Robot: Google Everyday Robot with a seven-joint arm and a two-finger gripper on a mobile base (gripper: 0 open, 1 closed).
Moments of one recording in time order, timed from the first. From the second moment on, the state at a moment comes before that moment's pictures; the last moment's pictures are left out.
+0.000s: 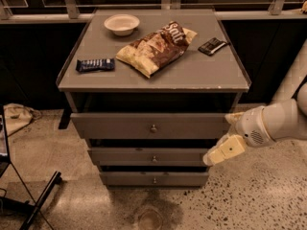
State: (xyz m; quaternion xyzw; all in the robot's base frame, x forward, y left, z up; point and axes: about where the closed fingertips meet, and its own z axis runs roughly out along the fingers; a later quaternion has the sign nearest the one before) arm 0.469 -0.196 0.763 -0.40 0.84 0.21 0.29
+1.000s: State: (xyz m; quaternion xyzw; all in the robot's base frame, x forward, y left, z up) arm 0.475 -0.194 0.747 -0.39 0.84 0.23 0.29
